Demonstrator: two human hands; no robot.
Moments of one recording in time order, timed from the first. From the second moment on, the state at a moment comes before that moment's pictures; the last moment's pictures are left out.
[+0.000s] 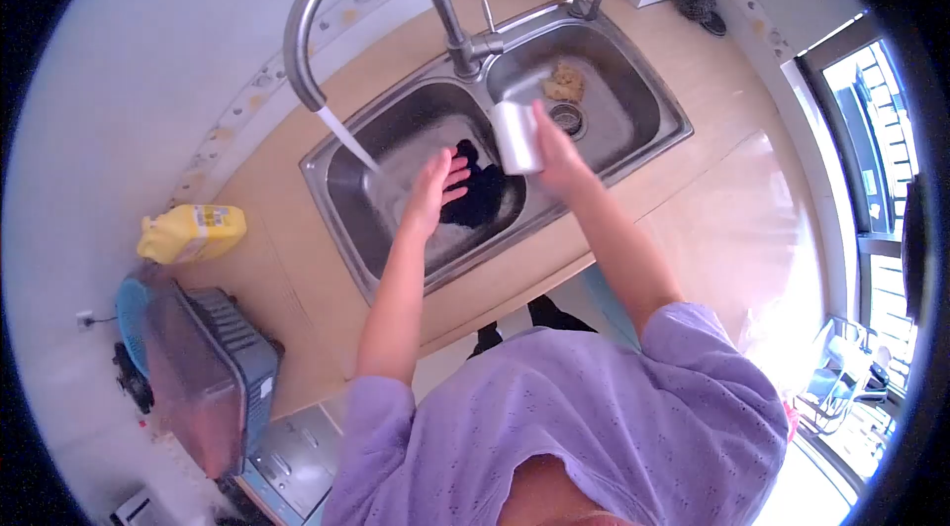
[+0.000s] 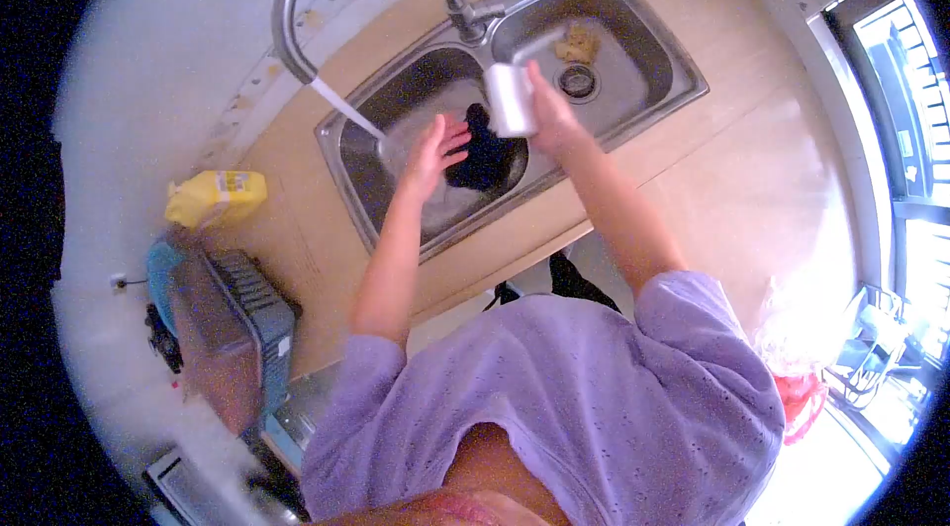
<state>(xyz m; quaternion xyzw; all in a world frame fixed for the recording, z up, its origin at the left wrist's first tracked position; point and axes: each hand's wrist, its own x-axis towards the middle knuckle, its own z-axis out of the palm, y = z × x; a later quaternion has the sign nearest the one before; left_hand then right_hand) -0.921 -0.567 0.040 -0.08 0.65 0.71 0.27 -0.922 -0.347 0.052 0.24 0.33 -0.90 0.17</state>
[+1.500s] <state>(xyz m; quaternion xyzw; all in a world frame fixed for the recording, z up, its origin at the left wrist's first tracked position) -0.894 -0.617 0.021 -0.26 0.63 0.73 -0.08 -0.878 -0.505 0.044 -0.20 0.88 -0.38 0.19</state>
